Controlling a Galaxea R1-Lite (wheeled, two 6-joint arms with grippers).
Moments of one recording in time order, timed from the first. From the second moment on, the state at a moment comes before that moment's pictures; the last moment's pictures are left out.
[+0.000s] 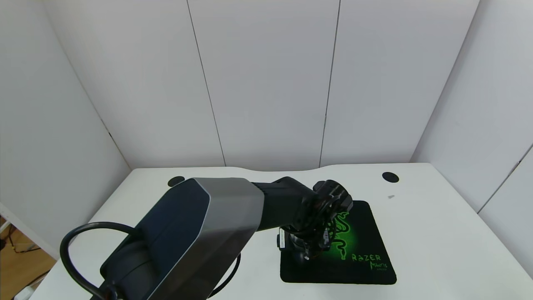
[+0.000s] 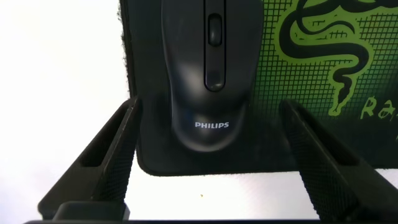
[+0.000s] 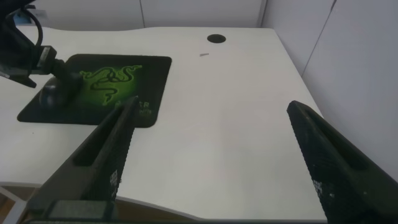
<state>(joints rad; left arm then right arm) -0.83 2.50 -2.00 0.69 0.29 -0.78 0.00 0.00 0.00 0.00 0.00 0.02</state>
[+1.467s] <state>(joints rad) -0.32 2.11 -1.93 0.69 0.29 -0.63 0.00 0.00 0.00 0.00 0.00 0.02</state>
